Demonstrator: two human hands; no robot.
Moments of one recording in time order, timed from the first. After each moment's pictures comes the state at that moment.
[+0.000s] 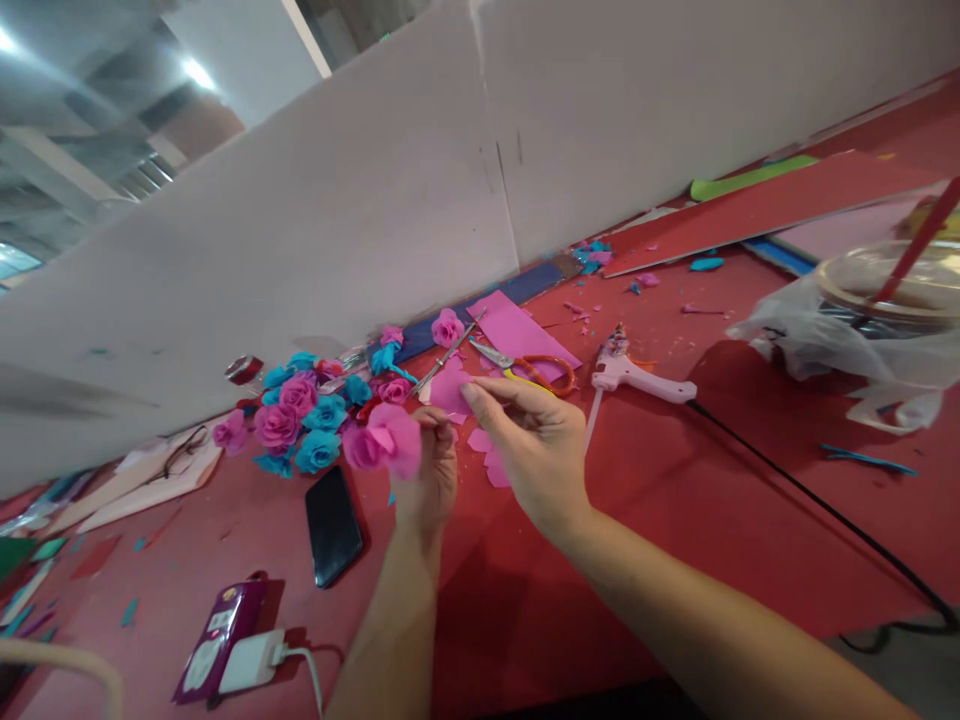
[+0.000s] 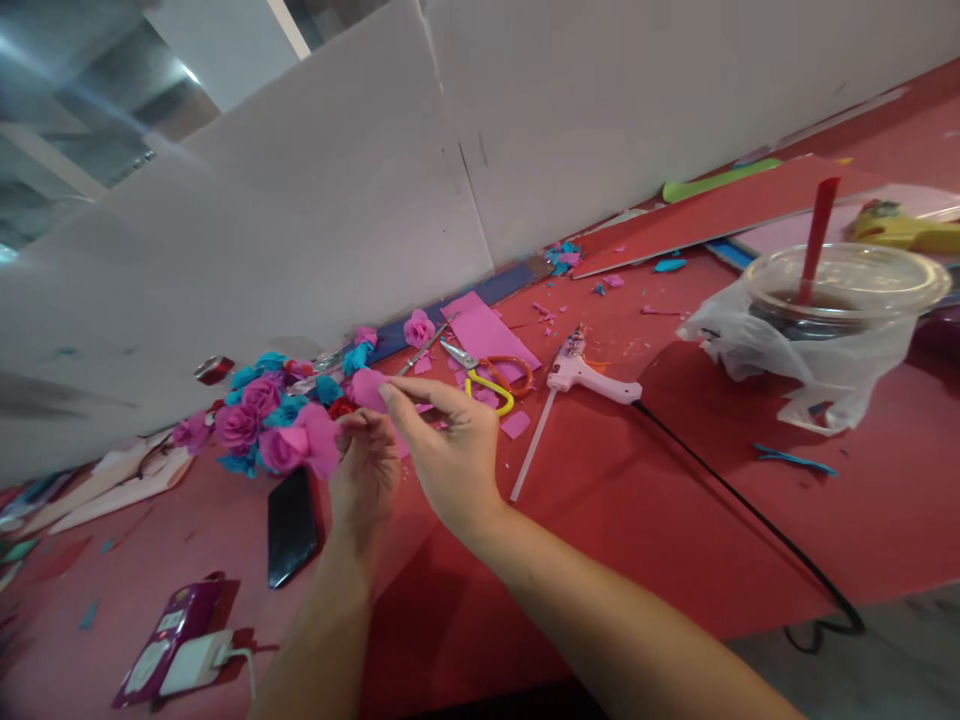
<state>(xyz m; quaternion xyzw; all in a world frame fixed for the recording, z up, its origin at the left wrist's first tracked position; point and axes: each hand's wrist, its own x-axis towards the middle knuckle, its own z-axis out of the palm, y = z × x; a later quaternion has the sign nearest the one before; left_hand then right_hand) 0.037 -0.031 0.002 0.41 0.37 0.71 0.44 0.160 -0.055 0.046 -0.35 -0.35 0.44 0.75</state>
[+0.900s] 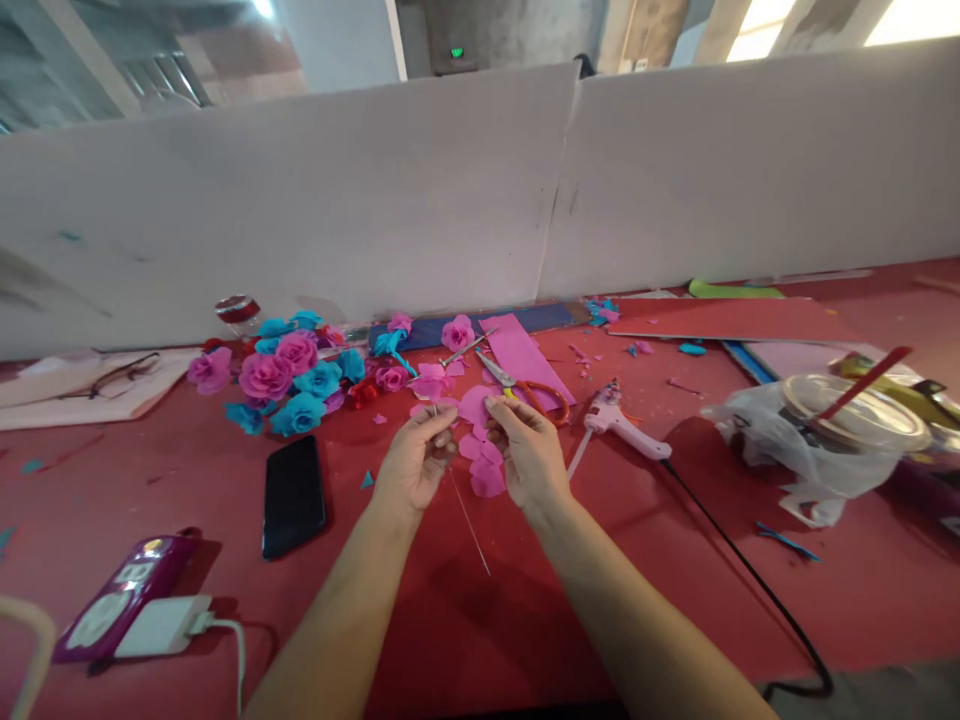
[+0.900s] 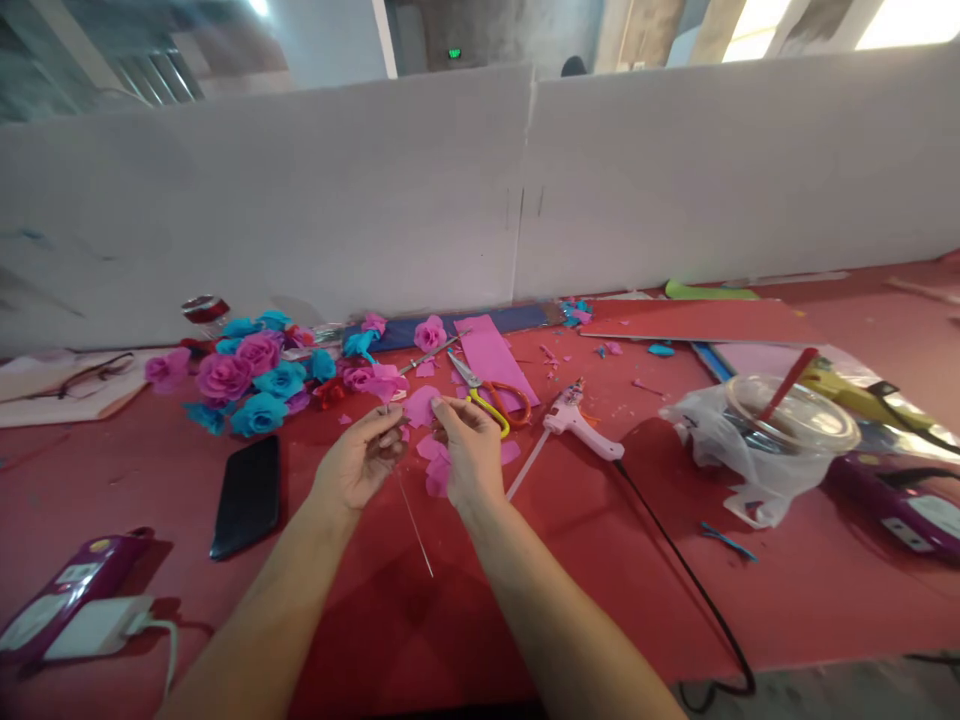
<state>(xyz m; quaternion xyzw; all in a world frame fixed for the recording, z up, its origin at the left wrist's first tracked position) 0.034 -0.027 0.020 0.19 0.42 0.60 0.66 0.153 -0.025 0.013 -0.39 -0.21 0.62 0.65</state>
